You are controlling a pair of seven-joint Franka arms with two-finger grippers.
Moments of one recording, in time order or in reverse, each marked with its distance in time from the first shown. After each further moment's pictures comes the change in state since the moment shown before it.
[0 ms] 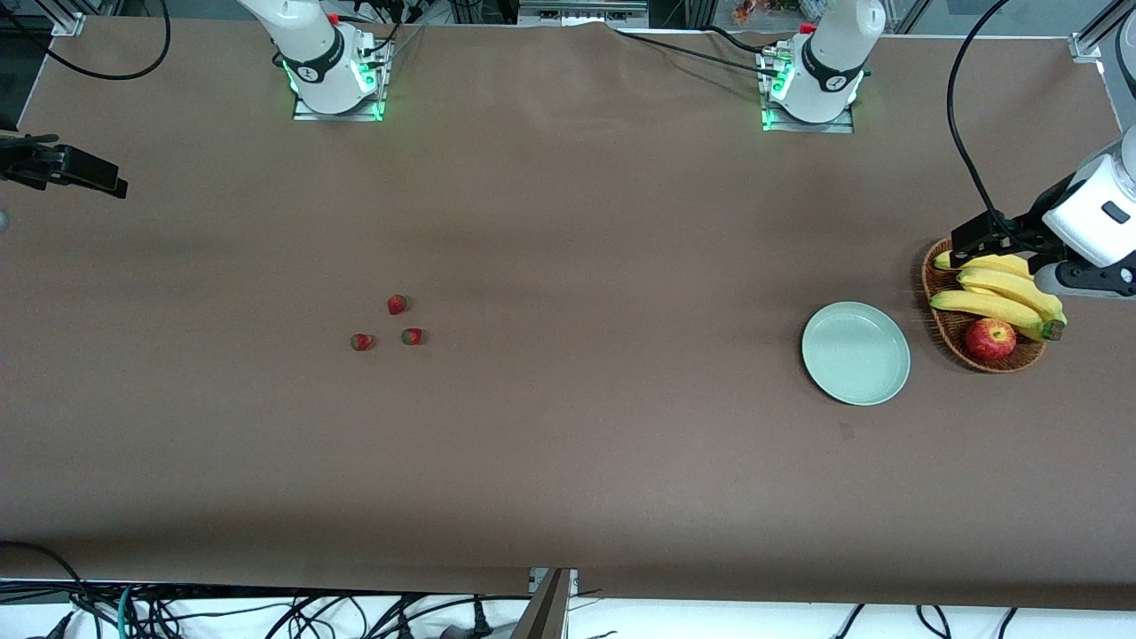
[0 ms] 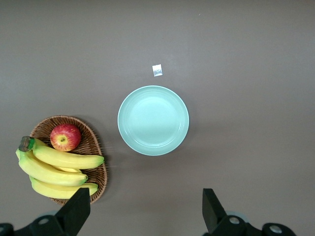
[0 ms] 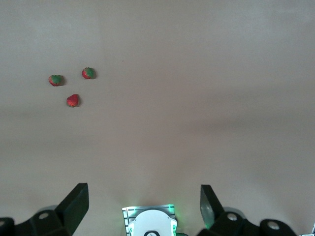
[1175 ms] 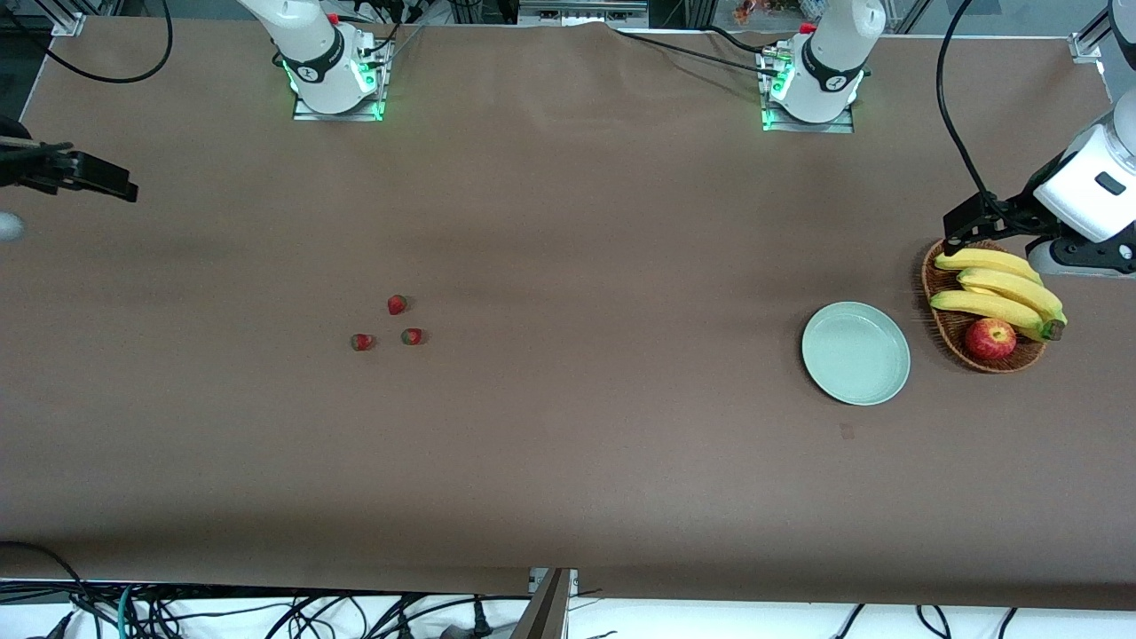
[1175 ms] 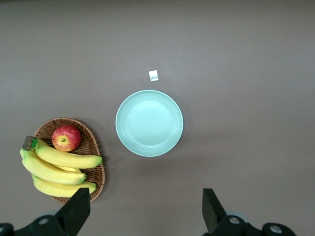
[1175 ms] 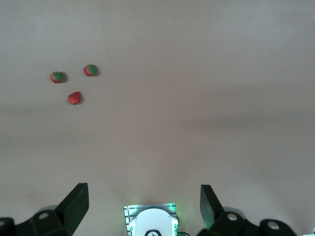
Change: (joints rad) left arm -0.107 -0.026 0.070 0.021 0.011 -0.018 -0.046; right arm 0.012 0.036 0.012 -0.003 0.013 0.006 0.004
